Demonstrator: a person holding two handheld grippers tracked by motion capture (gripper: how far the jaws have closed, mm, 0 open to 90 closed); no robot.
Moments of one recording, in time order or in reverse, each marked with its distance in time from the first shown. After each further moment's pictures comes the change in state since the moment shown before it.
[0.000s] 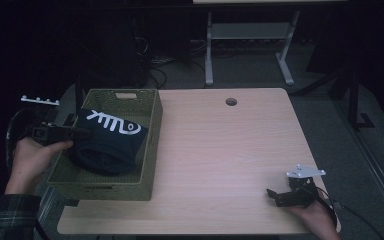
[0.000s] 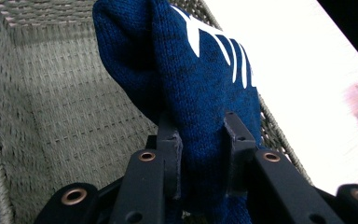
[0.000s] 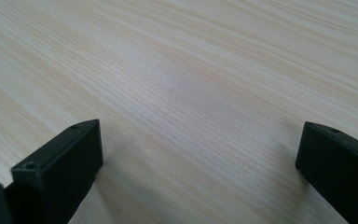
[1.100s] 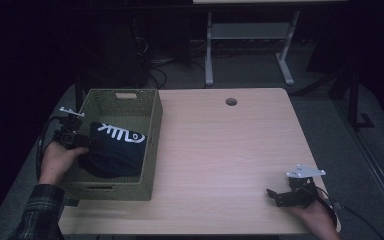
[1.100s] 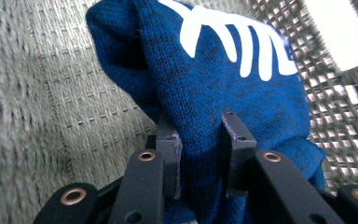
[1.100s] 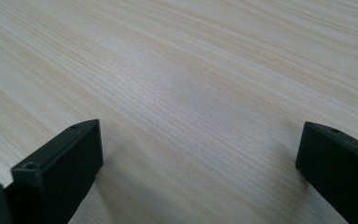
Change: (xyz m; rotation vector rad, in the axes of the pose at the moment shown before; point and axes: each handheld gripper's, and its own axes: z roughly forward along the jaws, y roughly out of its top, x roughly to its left) left arm 0.042 -0.014 0.088 0.185 0.155 0.017; right arm 0.000 0.000 0.000 0.002 0.001 0.000
